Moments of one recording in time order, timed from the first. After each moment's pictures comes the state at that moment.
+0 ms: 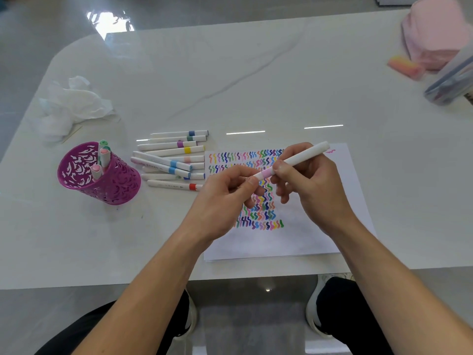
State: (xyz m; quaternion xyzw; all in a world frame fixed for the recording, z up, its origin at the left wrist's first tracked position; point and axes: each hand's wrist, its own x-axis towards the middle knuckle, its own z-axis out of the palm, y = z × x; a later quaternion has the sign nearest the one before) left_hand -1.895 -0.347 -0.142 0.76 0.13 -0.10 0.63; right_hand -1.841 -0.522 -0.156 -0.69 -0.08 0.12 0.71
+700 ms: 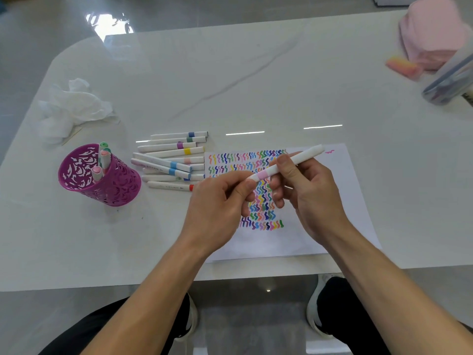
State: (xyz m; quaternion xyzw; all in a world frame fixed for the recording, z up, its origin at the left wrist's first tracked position) left_hand -1.907 -0.349 -0.139 0.83 0.07 0.03 0.55; right_hand -1.853 -0.511 -0.152 -0.62 -0.01 0.15 0.77
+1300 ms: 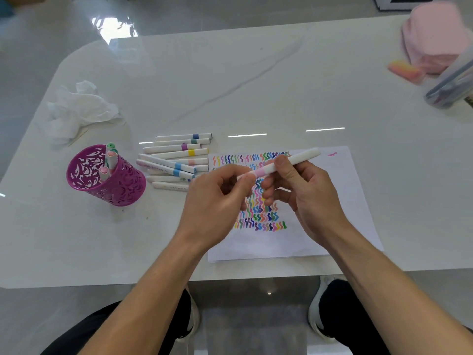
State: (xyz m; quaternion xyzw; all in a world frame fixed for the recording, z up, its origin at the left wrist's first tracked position) left_hand -1.905 -0.340 -0.131 0.83 0.07 0.06 0.55; right_hand -1.854 -0.506 -0.149 -0.61 -0.02 0.18 0.77
